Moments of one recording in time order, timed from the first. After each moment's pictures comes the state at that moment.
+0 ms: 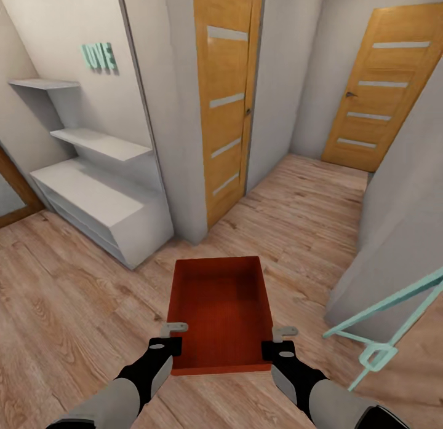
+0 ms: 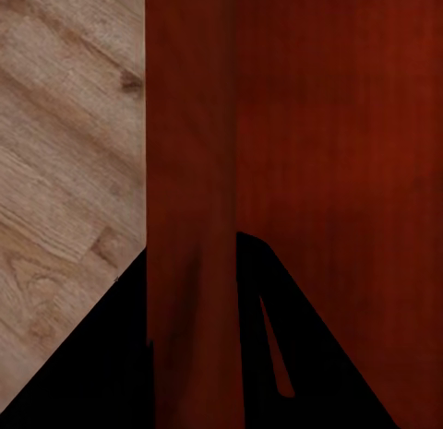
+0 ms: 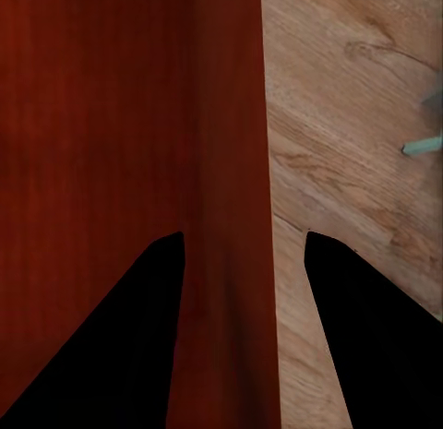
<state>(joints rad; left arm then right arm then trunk) -0.68 -0.14 0.01 -0.26 -0.03 0.10 0.23 -0.70 0.08 0.64 -0.19 -0.57 -0.01 -0.29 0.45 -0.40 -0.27</state>
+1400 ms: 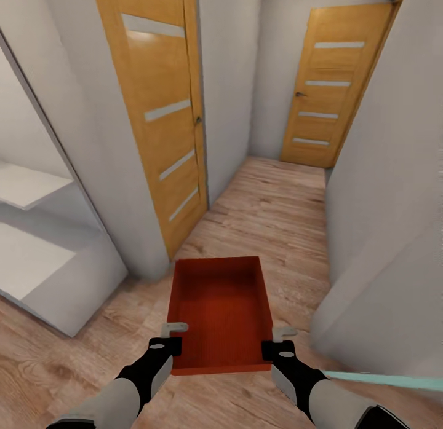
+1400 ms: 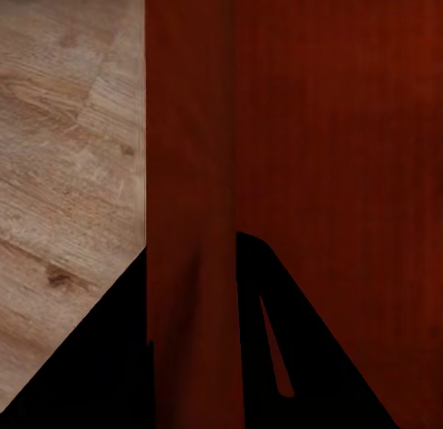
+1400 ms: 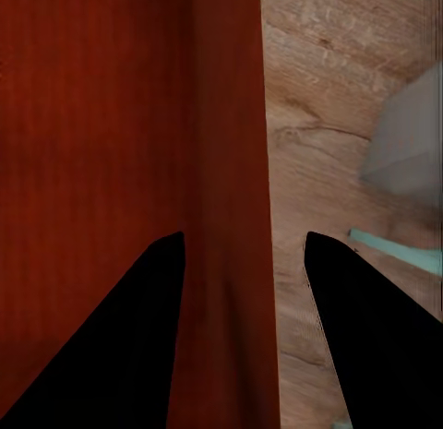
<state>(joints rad) -0.68 -0.14 0.01 -0.26 -0.03 0.10 0.23 -0.70 0.08 0.64 -0.19 -0.57 -0.01 -0.29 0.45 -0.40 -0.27</state>
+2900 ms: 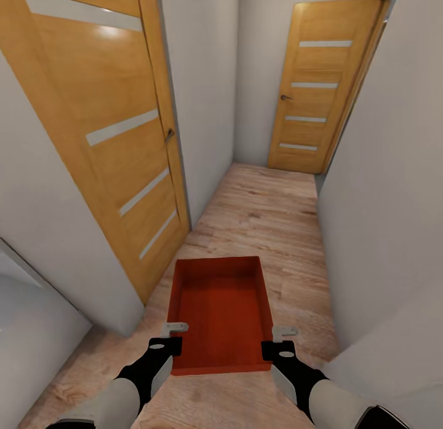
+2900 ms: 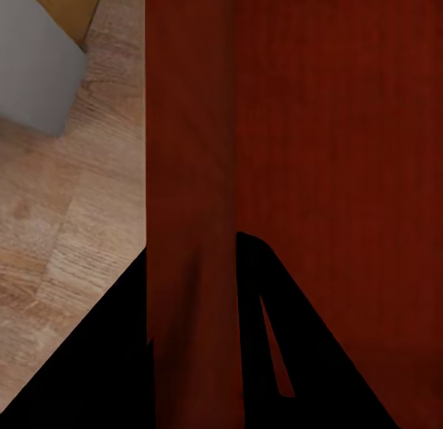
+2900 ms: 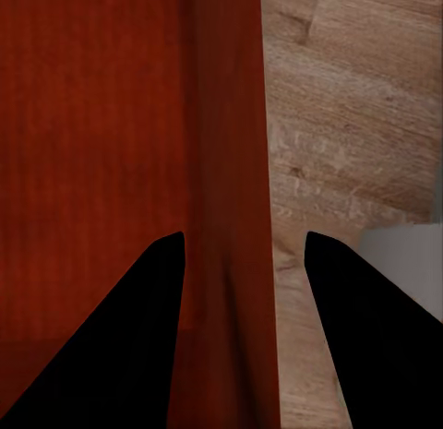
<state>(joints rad) -0.68 -0.14 0.01 -0.26 -0.03 0.10 0.23 -0.70 0.08 0.64 -0.19 -0.57 -0.01 -0.29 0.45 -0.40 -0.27</state>
